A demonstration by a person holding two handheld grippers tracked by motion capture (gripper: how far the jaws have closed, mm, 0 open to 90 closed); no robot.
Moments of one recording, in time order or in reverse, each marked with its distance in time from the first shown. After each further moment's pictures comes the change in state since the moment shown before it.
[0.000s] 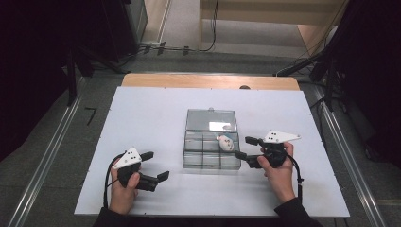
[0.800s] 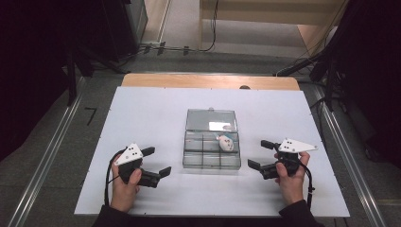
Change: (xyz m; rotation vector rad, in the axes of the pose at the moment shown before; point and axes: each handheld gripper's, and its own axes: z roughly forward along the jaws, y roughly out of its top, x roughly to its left) left arm -0.004 0.019 0.000 -0.026 0.013 0.022; right arm -0.006 -0.026 -0.031 -0.059 -0.016 -0.010
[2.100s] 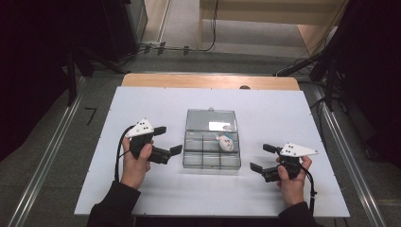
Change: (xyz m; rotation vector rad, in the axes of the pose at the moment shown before) left arm 0.012 0.067 0.032 -0.017 -0.061 0.004; right arm -0.008 -0.020 0.001 0.005 -0.007 0.019
